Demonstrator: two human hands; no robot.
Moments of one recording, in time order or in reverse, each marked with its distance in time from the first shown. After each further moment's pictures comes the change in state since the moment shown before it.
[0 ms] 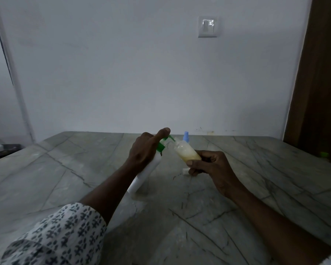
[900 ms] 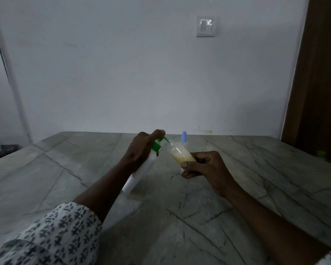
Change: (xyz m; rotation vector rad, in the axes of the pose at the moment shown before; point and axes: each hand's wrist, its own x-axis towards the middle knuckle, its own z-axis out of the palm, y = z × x) left_hand 0.003 -0.002 -0.006 -0.081 -0.084 -0.028; right_hand -0.003 -0.004 0.006 -0.008 -0.040 0.014
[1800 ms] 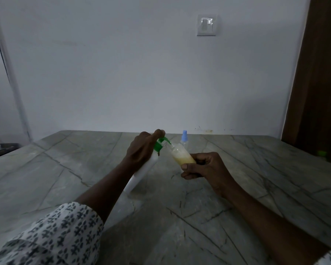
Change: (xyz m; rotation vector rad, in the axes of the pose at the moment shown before) left_hand -0.001 -0.005 0.001 0.142 0.039 0.109; right_hand -0.001 0.006 0.001 0.025 -0.016 0.035
